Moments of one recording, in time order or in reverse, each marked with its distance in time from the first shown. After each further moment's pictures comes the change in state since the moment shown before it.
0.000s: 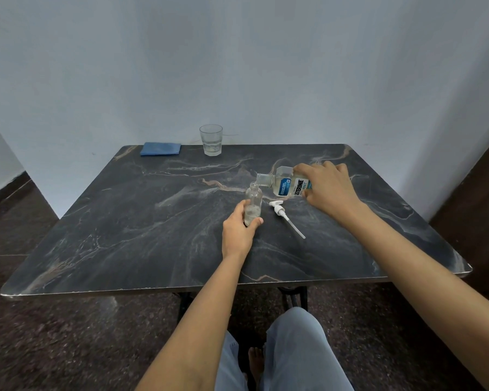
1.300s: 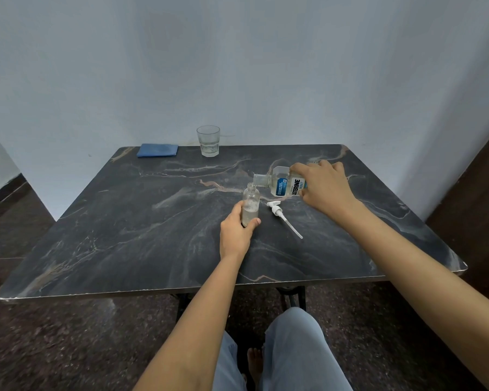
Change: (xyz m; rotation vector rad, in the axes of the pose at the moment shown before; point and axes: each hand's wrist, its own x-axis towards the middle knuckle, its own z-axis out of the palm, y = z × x) left_hand -0.003 0.005 -0.002 0.025 -0.006 -0.008; right_hand 0.001 -0.004 -0.004 -0.037 -0.017 0.010
